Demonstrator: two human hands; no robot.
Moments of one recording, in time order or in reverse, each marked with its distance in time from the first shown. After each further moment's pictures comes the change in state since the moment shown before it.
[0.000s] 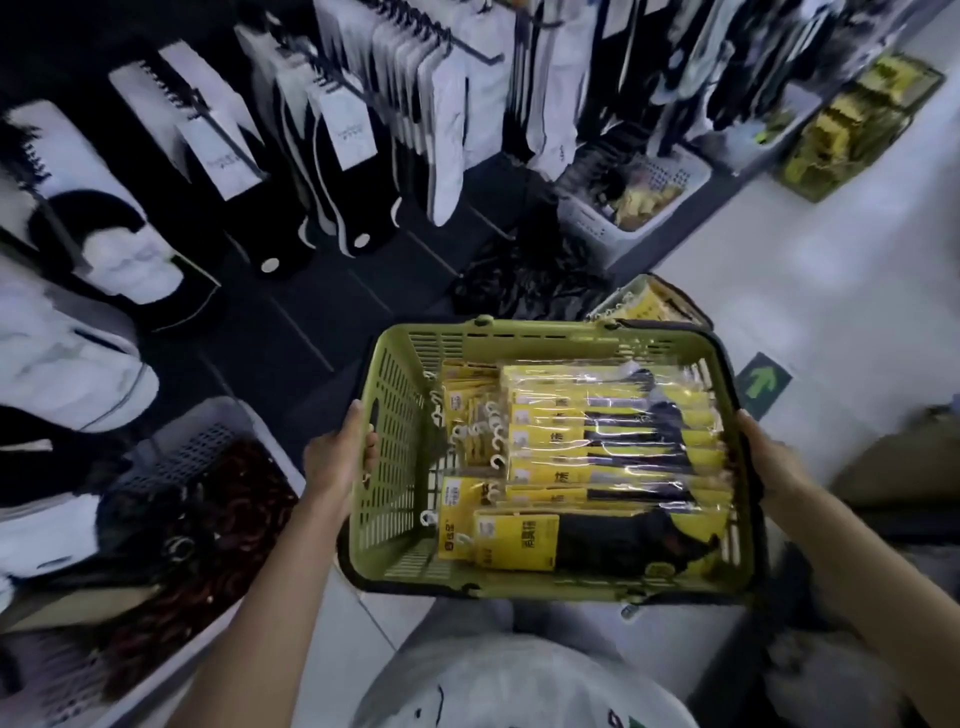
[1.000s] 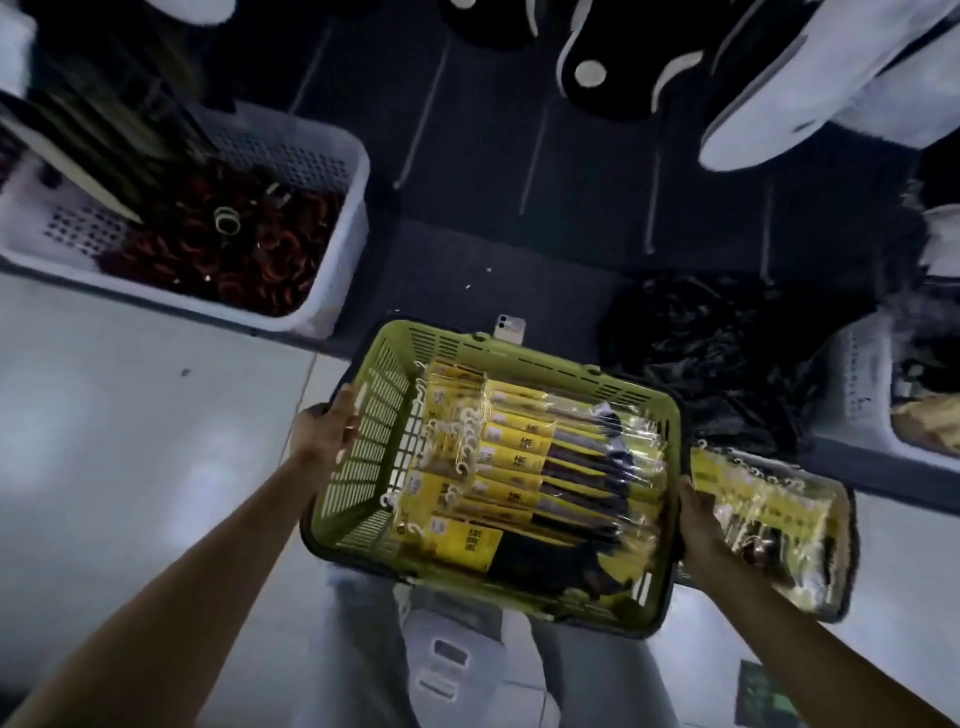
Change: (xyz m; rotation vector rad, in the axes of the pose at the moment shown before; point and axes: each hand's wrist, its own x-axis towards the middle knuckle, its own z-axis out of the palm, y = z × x) left_hand 0.050 -0.183 0.139 -0.383 0.578 -0.417; right_hand 0.281 -0.034 0.210 -0.816 -0.536 -0.062
